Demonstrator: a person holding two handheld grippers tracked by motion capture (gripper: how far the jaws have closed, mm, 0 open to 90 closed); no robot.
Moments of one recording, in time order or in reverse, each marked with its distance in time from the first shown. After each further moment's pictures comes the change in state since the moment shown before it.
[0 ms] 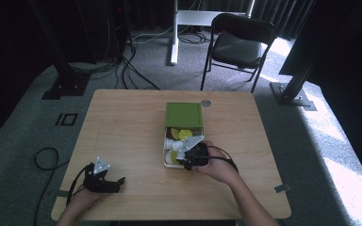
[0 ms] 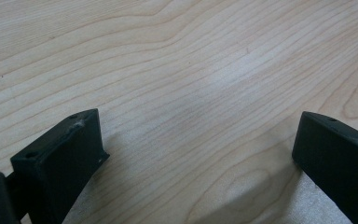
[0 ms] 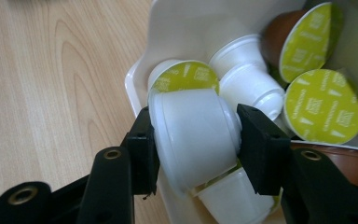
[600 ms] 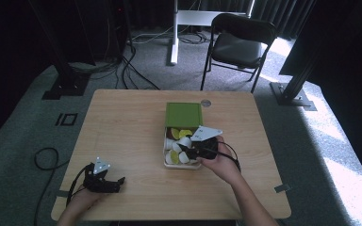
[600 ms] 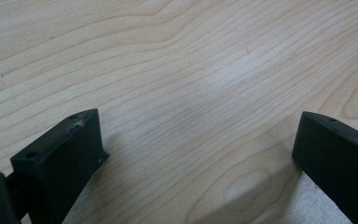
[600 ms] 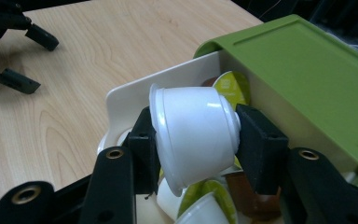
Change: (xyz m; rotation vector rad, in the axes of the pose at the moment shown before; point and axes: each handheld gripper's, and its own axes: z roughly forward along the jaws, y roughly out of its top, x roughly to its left) left arm 0.000 0.000 0.000 0.000 0.000 -0.001; right arm -0.014 0.000 -0.029 -0.249 -0.101 0.168
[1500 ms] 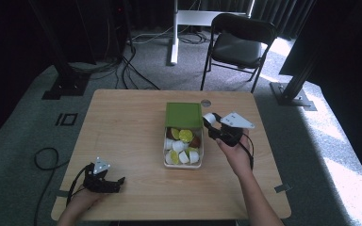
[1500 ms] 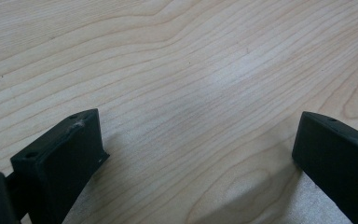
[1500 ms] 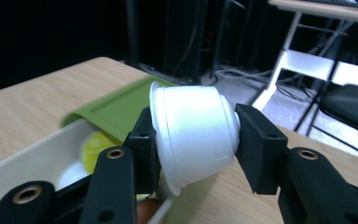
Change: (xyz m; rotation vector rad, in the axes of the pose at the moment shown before) left arm 0.000 0.000 0.000 0.002 0.000 0.002; right arm -0.059 -0.013 -0.035 -0.254 -0.313 0.211
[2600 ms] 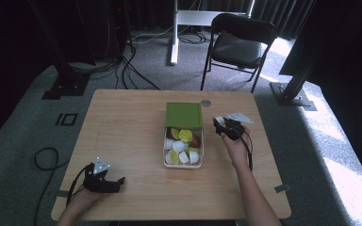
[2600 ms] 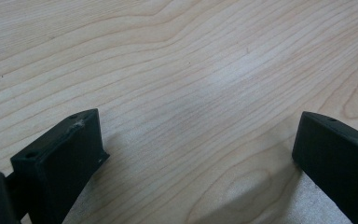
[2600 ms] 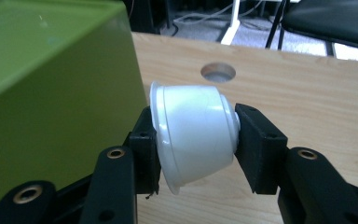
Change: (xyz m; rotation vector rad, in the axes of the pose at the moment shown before) left arm 0.000 0.000 0.000 0.000 -0.001 -0.002; right arm -0.060 -0.068 0.059 0.193 -0.155 0.203
